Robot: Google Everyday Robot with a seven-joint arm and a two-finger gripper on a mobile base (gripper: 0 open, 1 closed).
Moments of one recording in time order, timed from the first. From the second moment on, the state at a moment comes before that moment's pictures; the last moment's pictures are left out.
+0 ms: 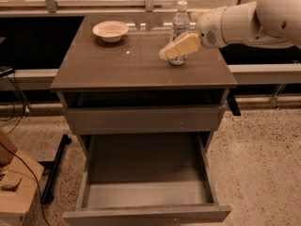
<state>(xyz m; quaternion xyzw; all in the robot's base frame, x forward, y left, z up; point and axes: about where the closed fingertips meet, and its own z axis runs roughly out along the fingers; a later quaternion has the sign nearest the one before) 0.681 -0.090 0.961 -0.44 0.71 0.18 0.52</state>
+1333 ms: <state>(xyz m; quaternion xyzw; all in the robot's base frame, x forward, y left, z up) 0.781 -0.113 0.931 -0.33 0.71 0.23 0.58</state>
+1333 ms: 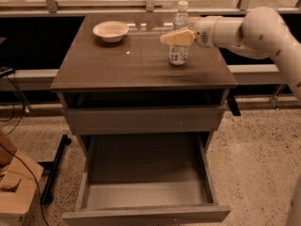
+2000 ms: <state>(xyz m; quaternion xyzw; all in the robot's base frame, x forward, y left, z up) 0.771 -0.088 0.939 -0.37 0.69 0.25 0.56</state>
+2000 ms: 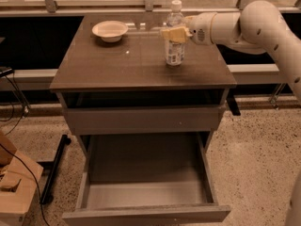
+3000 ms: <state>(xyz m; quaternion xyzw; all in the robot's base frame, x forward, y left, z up) 0.625 -0.026 0.969 -0.49 0.58 0.32 0.56</state>
